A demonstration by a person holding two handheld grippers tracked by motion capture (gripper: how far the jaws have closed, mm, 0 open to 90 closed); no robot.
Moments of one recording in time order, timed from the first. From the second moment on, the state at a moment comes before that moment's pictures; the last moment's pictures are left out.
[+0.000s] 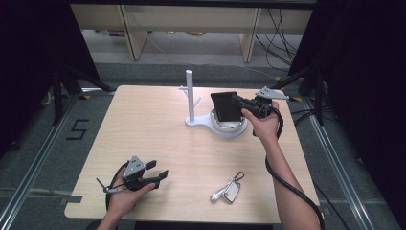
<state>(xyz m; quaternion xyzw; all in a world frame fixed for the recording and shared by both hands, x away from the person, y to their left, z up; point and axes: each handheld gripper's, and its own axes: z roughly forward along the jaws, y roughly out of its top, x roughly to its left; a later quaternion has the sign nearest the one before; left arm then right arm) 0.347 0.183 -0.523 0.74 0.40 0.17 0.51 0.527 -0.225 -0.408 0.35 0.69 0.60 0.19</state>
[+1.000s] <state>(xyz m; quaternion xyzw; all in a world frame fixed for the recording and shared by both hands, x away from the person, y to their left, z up) 0.346 0.182 -0.522 0.75 0.39 0.17 0.51 0.525 -0.247 -0.413 0.36 0.74 0.50 0.26</state>
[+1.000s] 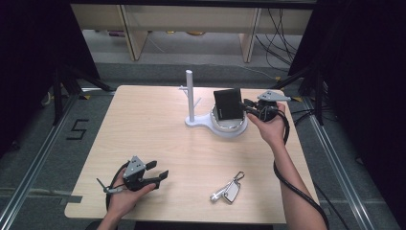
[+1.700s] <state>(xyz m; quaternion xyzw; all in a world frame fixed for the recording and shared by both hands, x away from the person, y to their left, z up) 0.346 0.180 -0.520 0.75 0.39 0.17 0.51 0.496 -0.263 -0.405 0.39 0.78 0.43 0.22</state>
